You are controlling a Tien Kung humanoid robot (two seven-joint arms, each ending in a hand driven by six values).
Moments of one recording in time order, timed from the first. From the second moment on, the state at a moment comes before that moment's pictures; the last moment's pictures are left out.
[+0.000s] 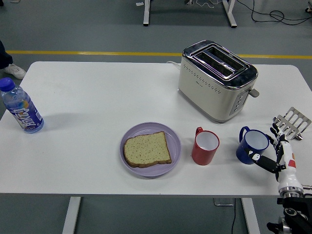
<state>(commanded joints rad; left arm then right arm) -0.20 0.01 -0.34 -0.28 0.25 0.29 0.11 0.06 -0.25 1.00 1.22 -0.94 -0.61 0.39</state>
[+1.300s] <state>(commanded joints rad) -0.19 0.00 -0.35 -0.28 0.25 0.29 0.11 0.13 -0.23 0.92 1.11 -0.83 -0.60 0.47</state>
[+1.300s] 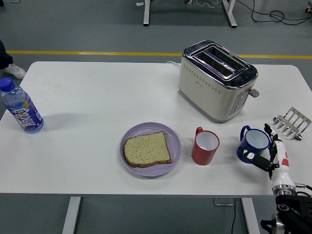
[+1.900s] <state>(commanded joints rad) -0.19 0.00 -0.35 -0.29 0.25 0.29 0.11 0.16 -0.21 0.90 1.07 -0.77 -0.60 0.50</state>
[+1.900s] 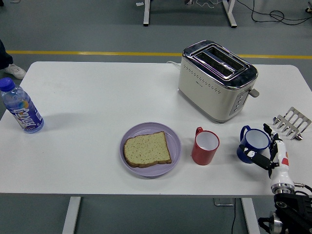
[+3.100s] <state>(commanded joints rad) -0.18 0.00 -0.36 -0.29 0.28 0.29 0.12 0.17 -0.20 0.88 1.02 -0.70 -0.61 0.53</state>
